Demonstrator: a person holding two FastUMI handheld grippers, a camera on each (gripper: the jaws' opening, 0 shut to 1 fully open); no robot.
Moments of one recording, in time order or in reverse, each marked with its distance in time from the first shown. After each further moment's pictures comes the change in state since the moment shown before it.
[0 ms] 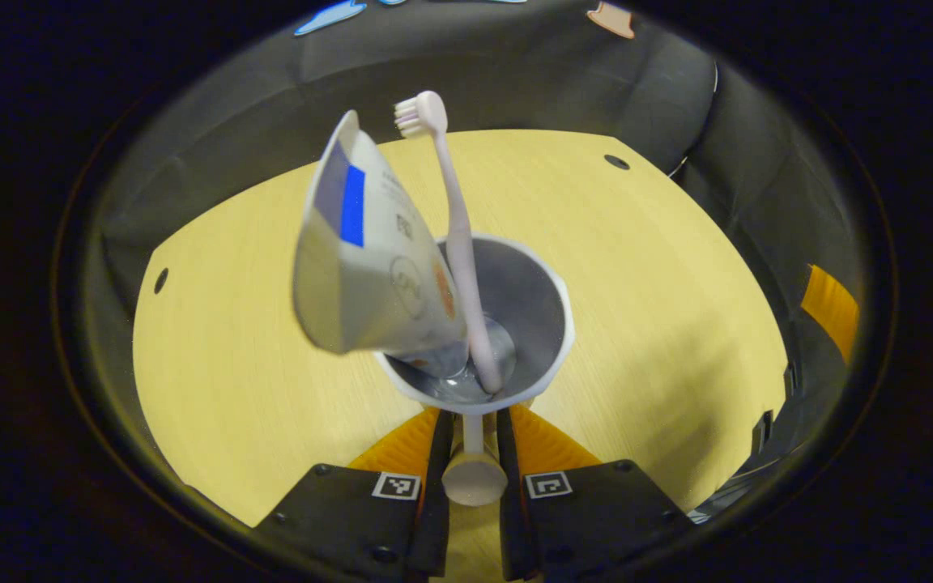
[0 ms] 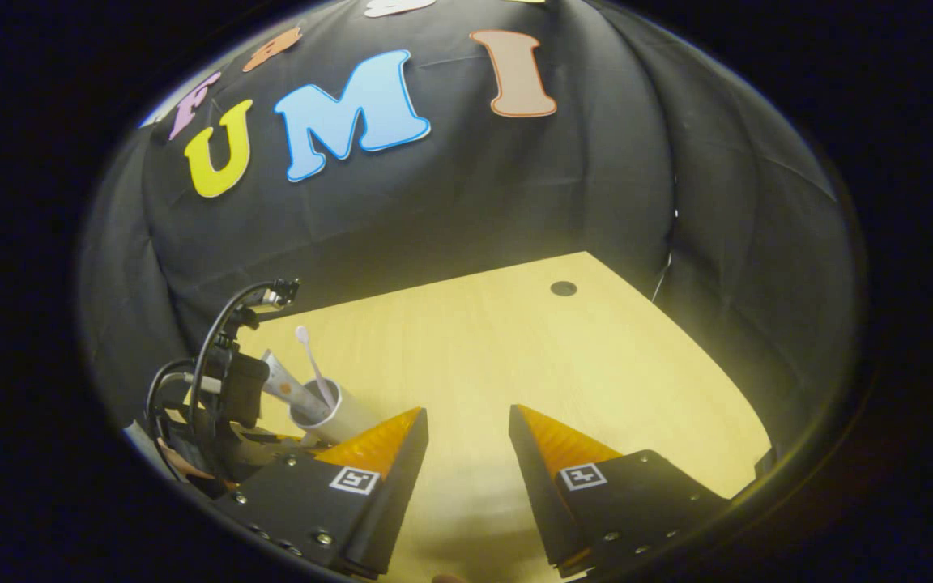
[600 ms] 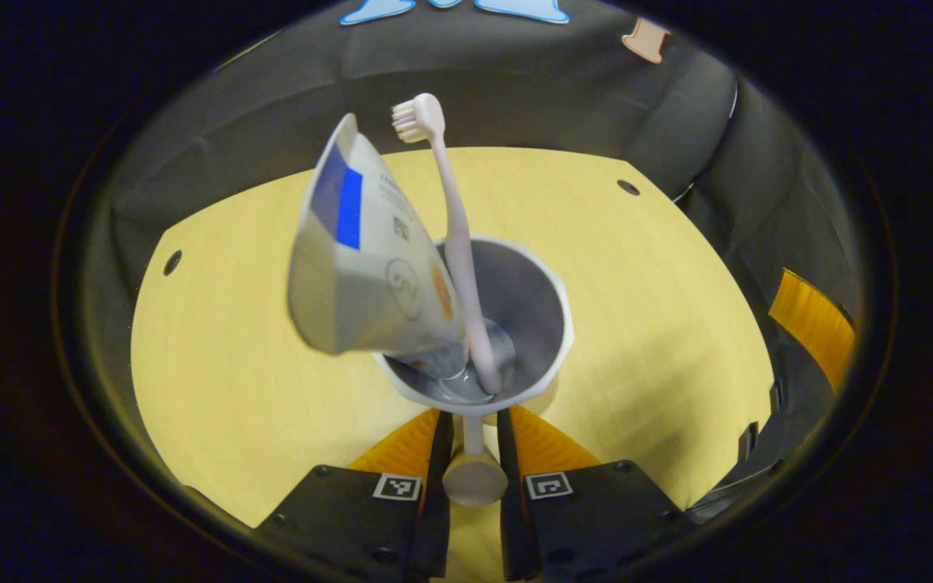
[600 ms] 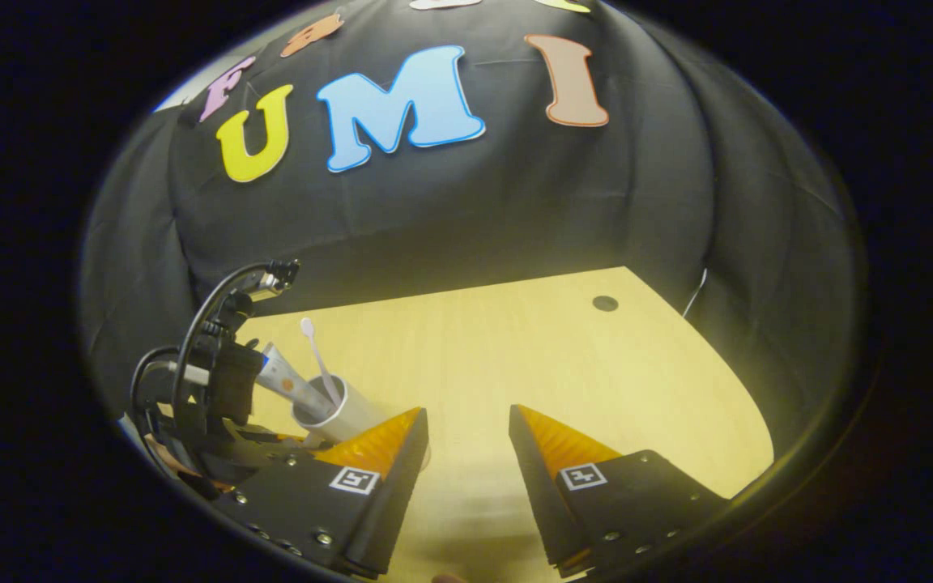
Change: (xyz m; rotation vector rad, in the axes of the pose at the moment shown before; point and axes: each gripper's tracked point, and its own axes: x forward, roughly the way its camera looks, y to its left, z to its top) left arm -0.019 0.038 0.002 -0.067 -0.046 -0.036; right arm 0.010 0.043 0.008 -0.083 -0.011 0.062
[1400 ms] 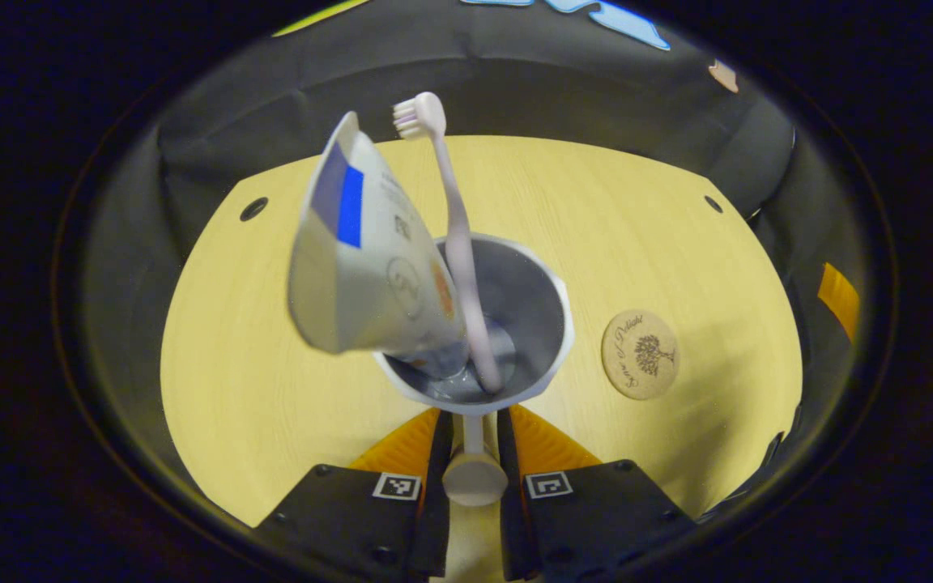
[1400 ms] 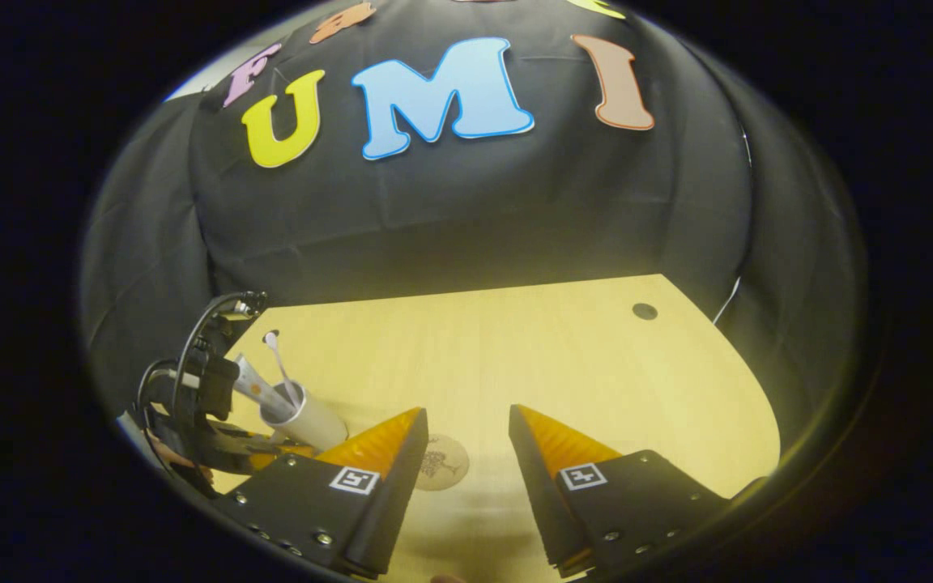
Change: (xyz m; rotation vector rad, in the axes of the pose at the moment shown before) left arm -0.038 0.119 -0.029 -0.134 0.003 0.163; right arm 0.023 0.055 0.004 -0.057 0.013 0.075
